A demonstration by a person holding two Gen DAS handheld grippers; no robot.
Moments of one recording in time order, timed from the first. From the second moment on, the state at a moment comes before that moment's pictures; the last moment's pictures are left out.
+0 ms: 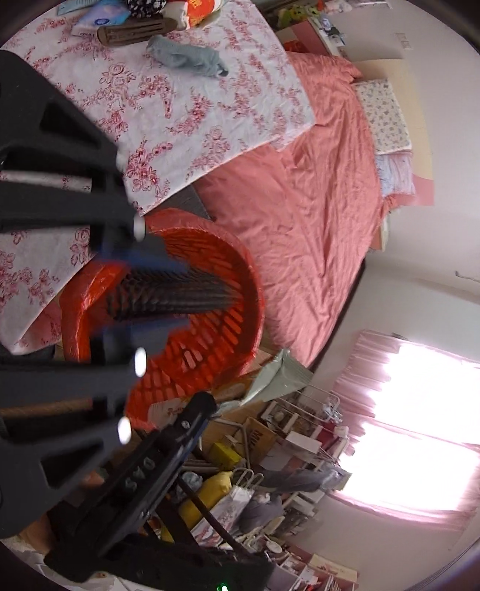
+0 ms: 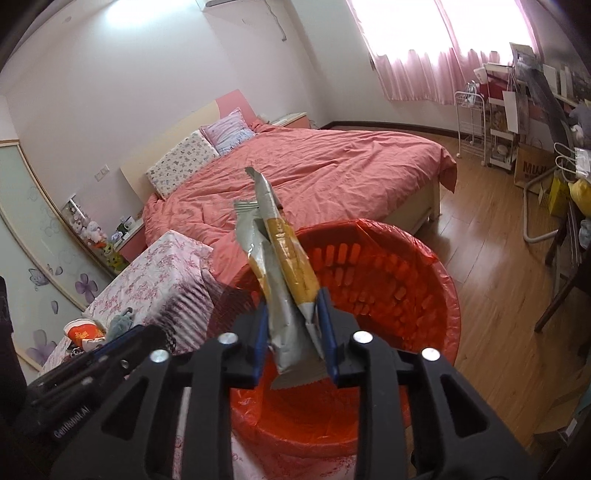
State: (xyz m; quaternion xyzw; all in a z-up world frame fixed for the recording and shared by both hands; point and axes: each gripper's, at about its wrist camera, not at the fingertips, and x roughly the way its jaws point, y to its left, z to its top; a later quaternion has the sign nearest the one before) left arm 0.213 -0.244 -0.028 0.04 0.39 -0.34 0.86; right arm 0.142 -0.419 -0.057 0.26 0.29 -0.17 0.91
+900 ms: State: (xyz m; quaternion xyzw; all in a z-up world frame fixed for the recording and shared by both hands) left arm 0.216 -0.012 -0.037 0.02 0.38 -0.06 0.92; right arm 0.183 -0.281 -0.049 0.12 0.34 -0.10 0.93
